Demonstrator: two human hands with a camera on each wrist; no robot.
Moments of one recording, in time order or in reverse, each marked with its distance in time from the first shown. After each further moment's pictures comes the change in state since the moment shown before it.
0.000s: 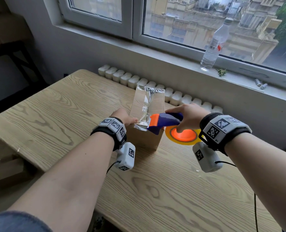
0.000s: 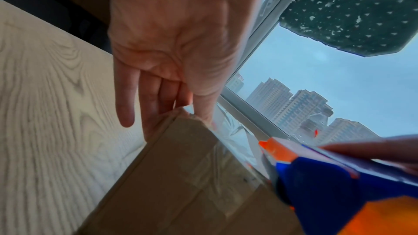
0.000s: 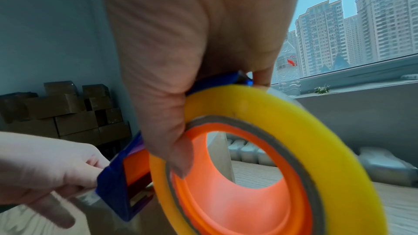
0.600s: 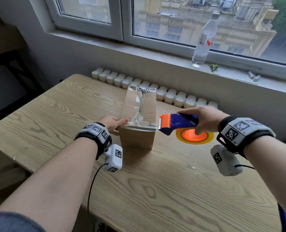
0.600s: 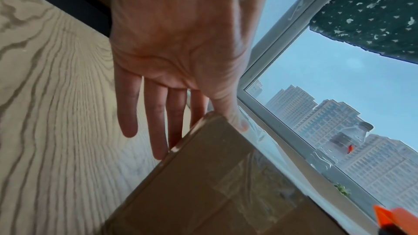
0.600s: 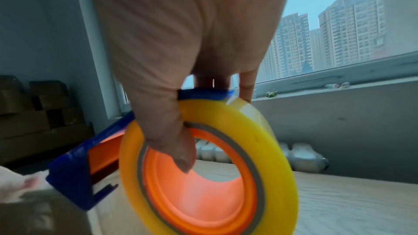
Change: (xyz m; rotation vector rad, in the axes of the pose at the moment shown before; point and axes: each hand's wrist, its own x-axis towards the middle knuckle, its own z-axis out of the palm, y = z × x) left_hand -0.008 -0.009 0.000 -0.127 -0.080 -0.068; right_hand -0.027 0.064 0.001 -0.017 -0.009 0.079
